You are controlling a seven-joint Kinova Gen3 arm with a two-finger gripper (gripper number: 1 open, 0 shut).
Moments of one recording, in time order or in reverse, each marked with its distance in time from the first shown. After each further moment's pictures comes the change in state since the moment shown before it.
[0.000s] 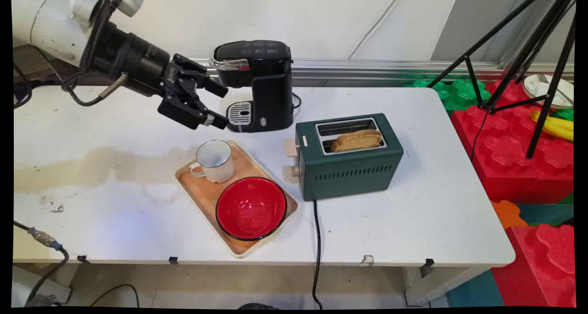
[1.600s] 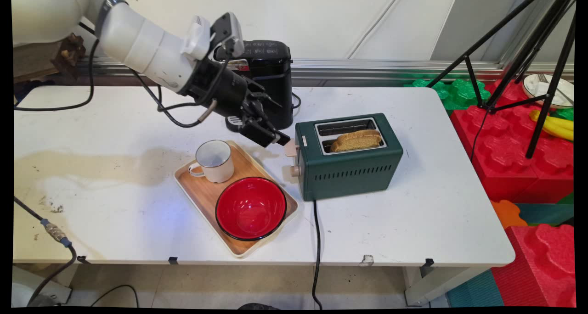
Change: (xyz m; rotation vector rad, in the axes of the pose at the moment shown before) arm 0.031 0.001 0.122 0.044 -0.062 0.035
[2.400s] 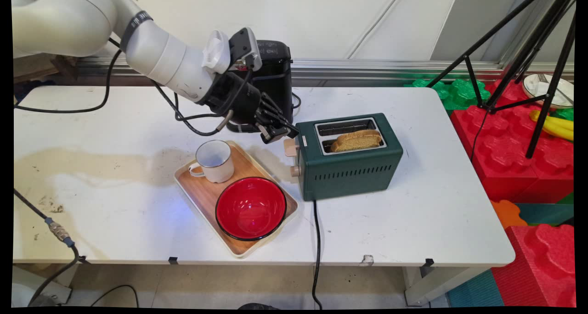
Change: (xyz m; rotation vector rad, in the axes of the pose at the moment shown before) arm -0.002 0.000 0.031 0.023 -0.021 -0.001
